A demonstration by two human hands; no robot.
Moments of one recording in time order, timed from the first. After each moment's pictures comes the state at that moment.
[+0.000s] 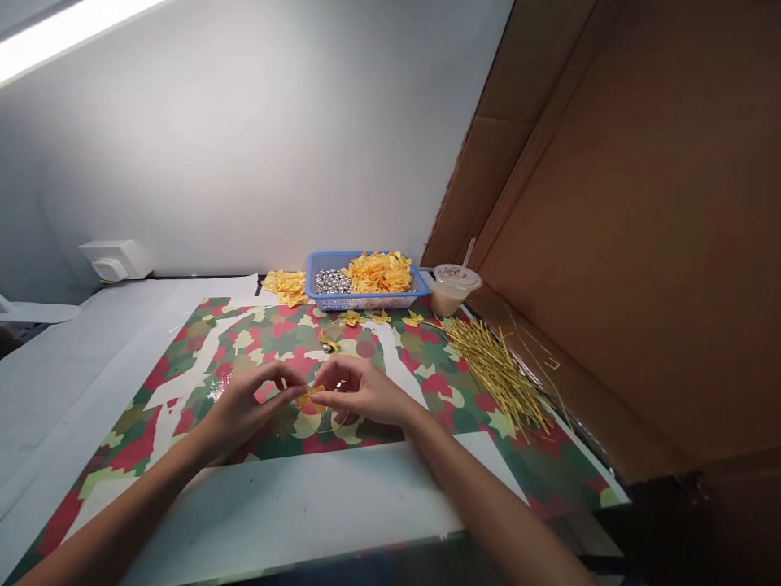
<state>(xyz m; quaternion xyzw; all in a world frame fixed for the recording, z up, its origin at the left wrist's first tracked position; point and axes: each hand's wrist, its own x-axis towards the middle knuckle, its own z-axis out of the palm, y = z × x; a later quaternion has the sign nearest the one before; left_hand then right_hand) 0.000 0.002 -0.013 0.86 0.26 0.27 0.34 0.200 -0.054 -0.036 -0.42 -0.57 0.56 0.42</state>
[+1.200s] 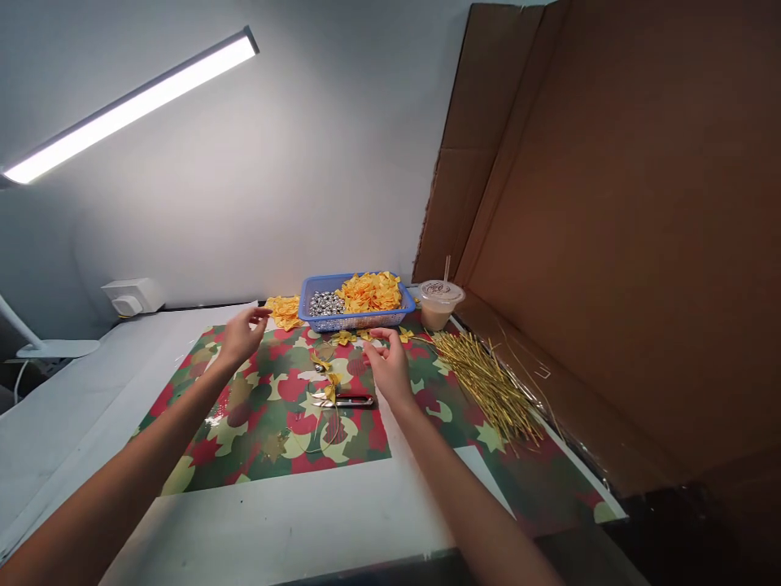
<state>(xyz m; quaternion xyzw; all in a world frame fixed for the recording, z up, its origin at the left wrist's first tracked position) 0.025 0.117 0.010 0.80 0.52 0.29 0.11 0.236 -0.019 -0.049 -0.55 -0.34 0.30 0.71</state>
